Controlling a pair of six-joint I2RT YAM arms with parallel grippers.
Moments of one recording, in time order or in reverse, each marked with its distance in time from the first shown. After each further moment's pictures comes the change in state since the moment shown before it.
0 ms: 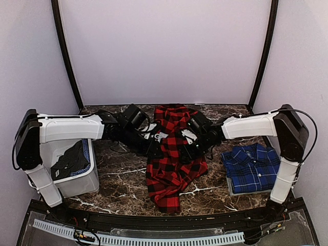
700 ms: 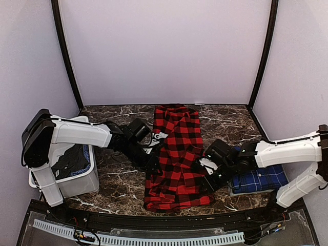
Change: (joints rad) left arm -0.010 0.093 -0.082 0.024 0.190 0.013; right arm 0.220 -0.469 -0.482 -0.077 0.005 0.188
